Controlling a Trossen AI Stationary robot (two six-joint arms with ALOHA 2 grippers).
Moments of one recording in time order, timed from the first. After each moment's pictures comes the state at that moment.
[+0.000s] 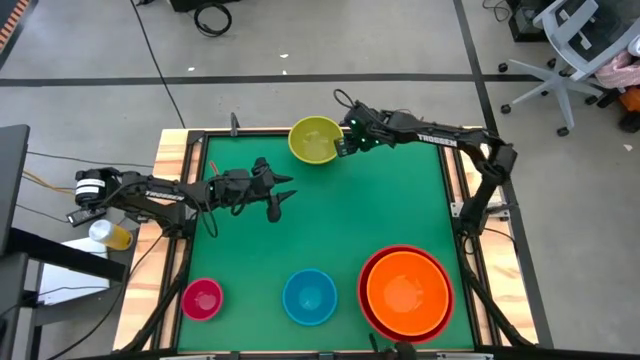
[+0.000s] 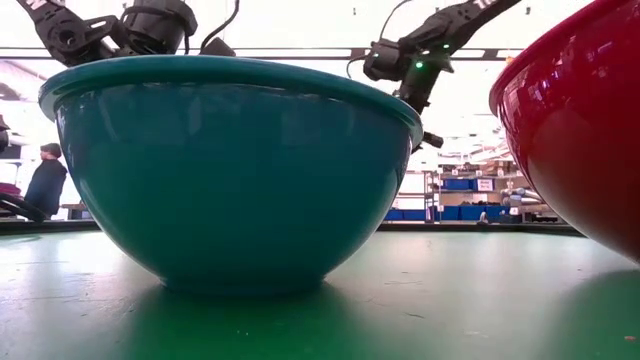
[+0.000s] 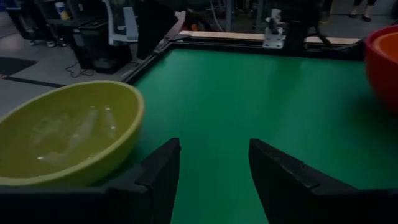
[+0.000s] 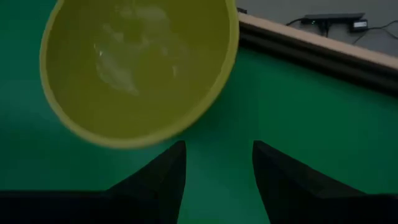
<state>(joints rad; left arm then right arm) 0.19 1.21 0.43 0.53 -0.15 0.01 -0.54 1.76 1.38 -0.65 0.11 0.62</state>
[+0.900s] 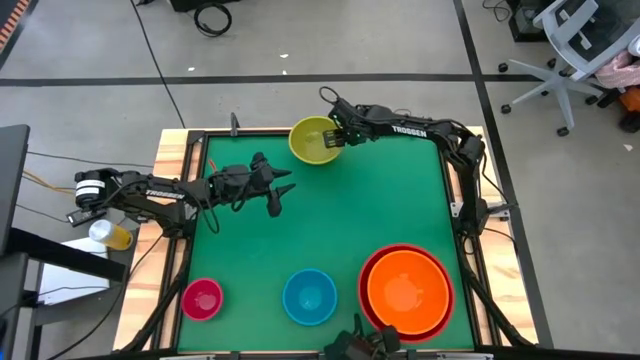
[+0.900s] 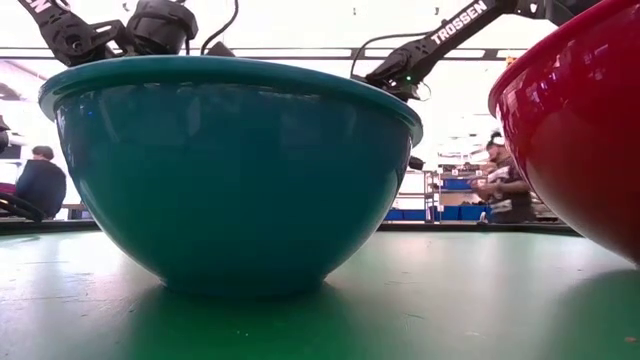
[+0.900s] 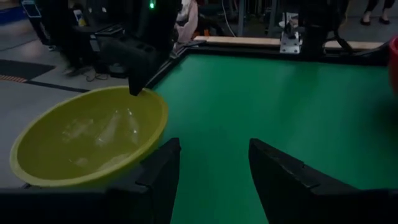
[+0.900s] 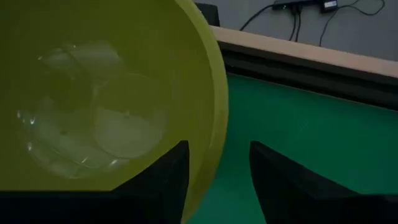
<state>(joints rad) 0.23 1.21 0.43 0.56 -0.15 0.04 -0.58 2.03 1.60 -0.71 0.17 0.72</state>
